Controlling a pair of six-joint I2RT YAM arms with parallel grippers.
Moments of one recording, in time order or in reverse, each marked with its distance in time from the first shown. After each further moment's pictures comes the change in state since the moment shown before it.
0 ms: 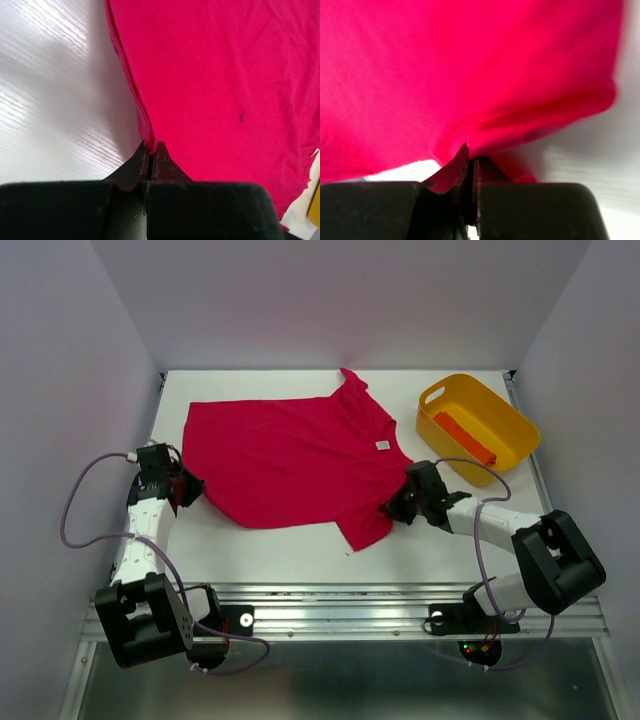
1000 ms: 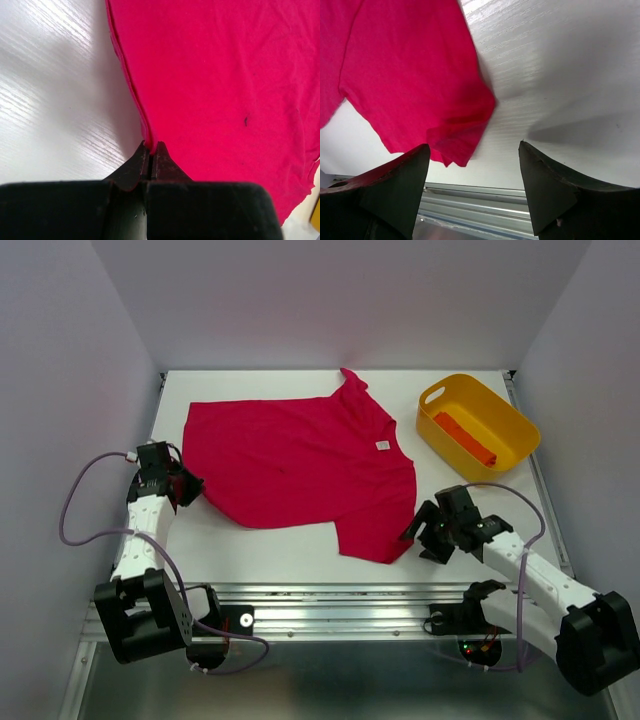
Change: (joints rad) left arm 0.000 0.024 0.019 -0.013 -0.022 -0.002; right arm -0.087 -0.444 -0.095 -0.539 -0.089 -0.180
